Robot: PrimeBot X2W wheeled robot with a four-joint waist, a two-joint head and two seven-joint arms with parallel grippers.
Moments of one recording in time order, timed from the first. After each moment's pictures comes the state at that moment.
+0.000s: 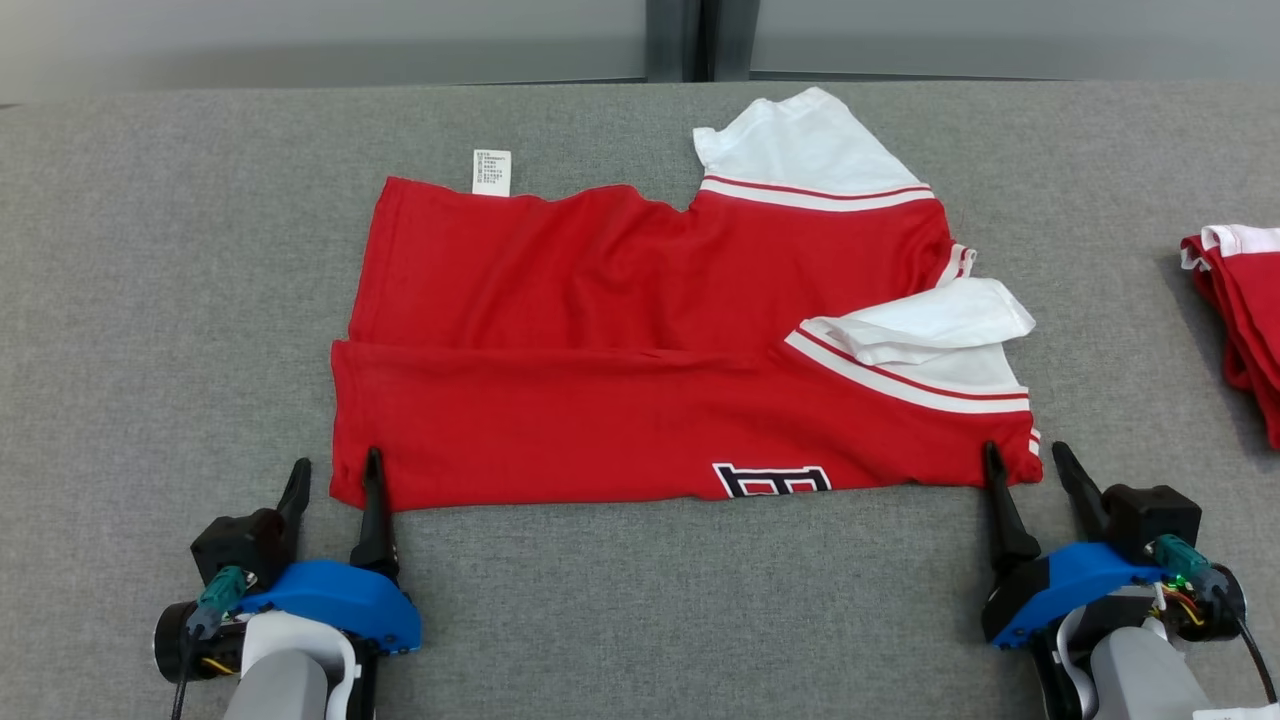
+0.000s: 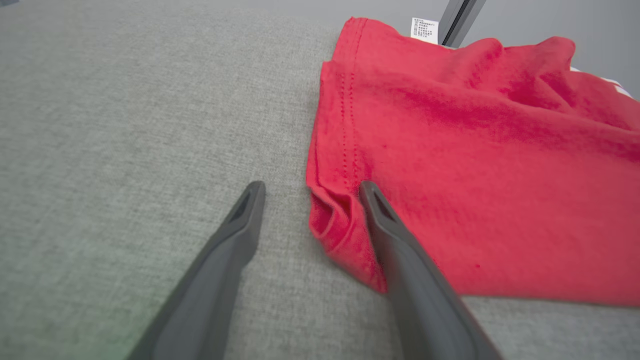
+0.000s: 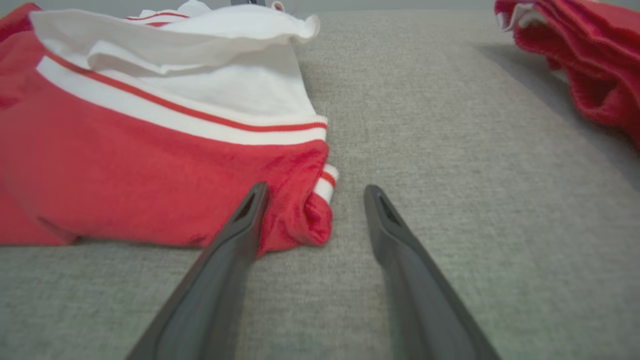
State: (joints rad) left arm -0.30 0.06 0.01 0.73 -0.23 -0.12 -0.28; right arm -0.30 -0.05 -0.13 0.65 0.04 0.13 -0.27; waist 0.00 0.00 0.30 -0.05
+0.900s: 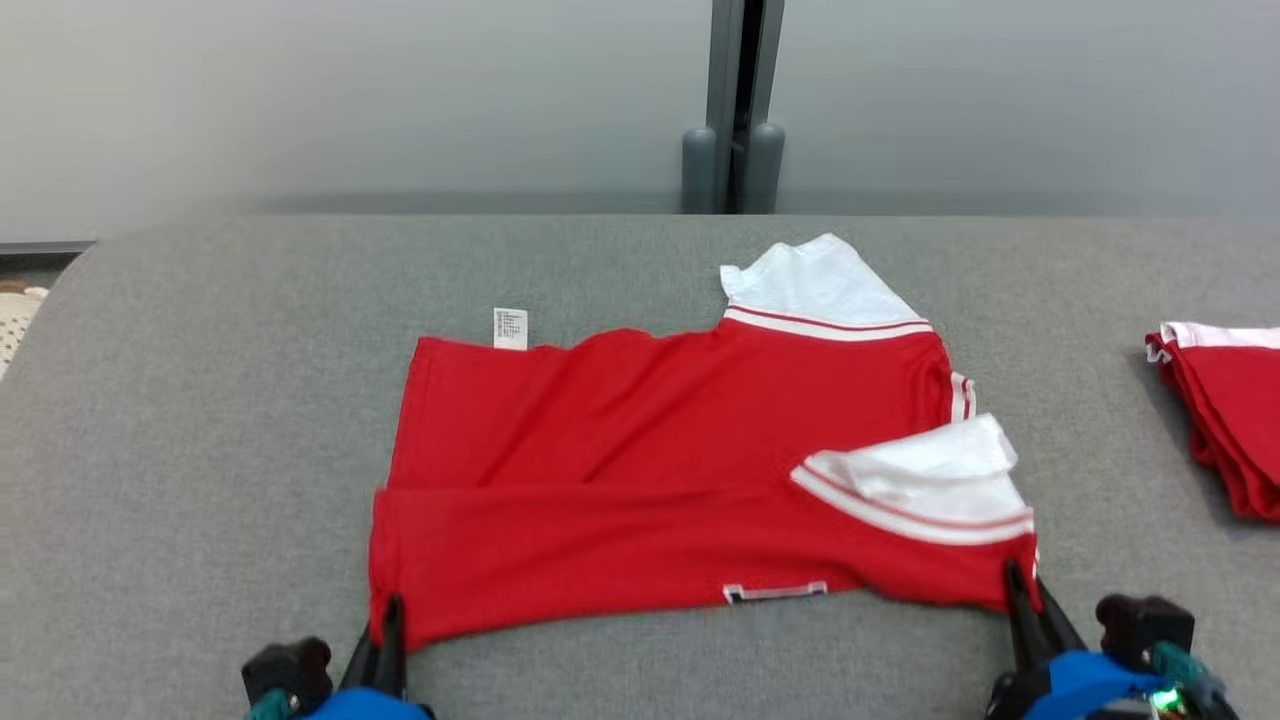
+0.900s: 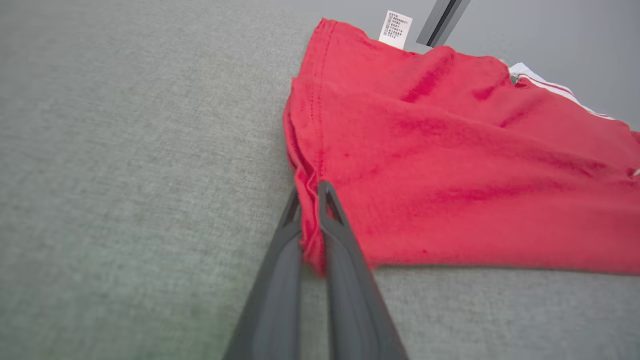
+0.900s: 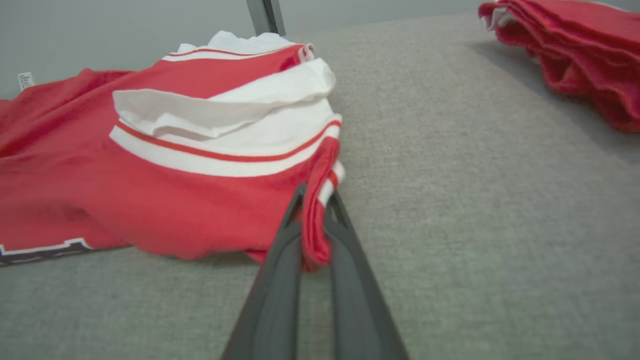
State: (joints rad) left arm -0.17 0.05 -0.08 0.74 -0.32 -0.13 -0.26; right arm -0.20 -0.05 -0.10 0.68 0.14 0.13 -0.26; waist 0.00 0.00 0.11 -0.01
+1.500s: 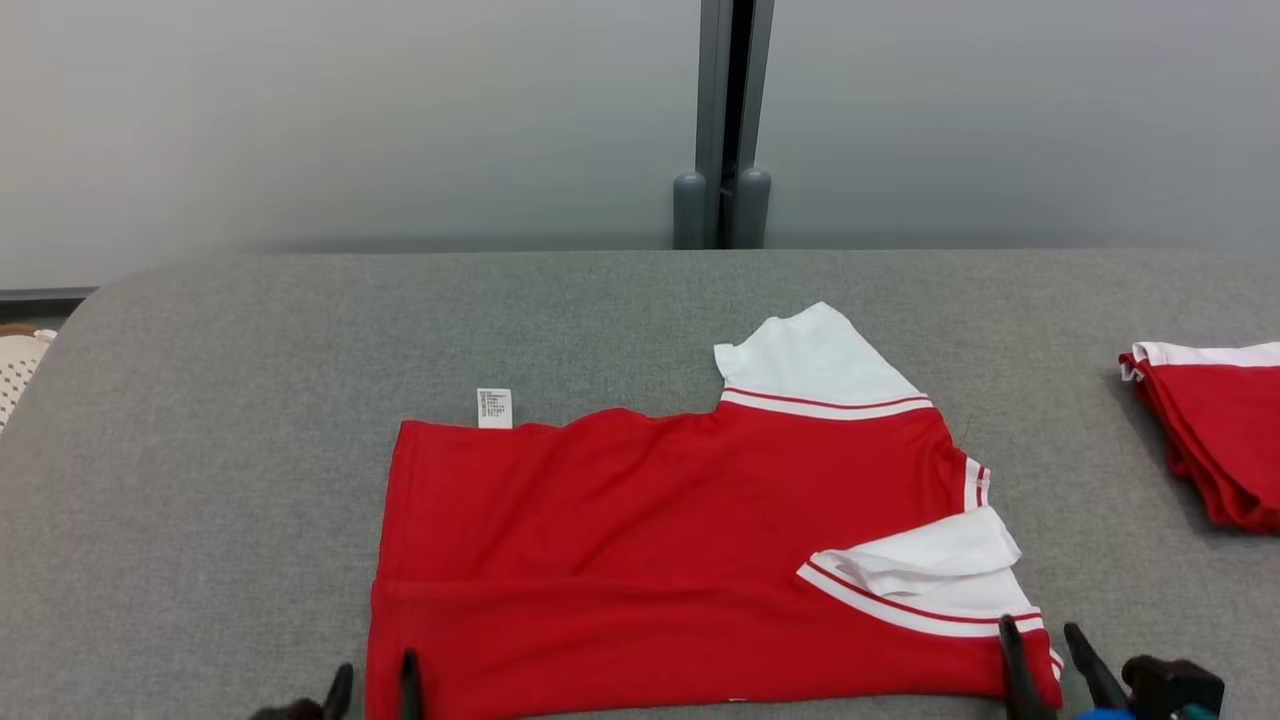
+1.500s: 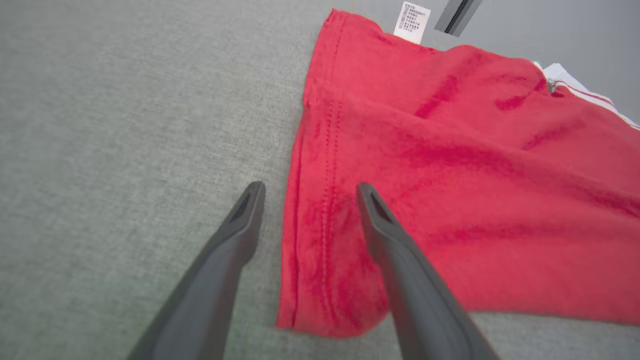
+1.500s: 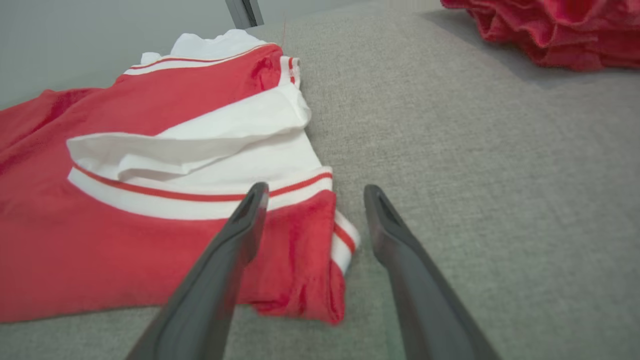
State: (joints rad) left arm 0.02 0.05 -0.11 0.67 -0.37 -0.07 -0.26; right arm -0.02 -0.05 -0.10 0.62 0.21 0.13 -0.26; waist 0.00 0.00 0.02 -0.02
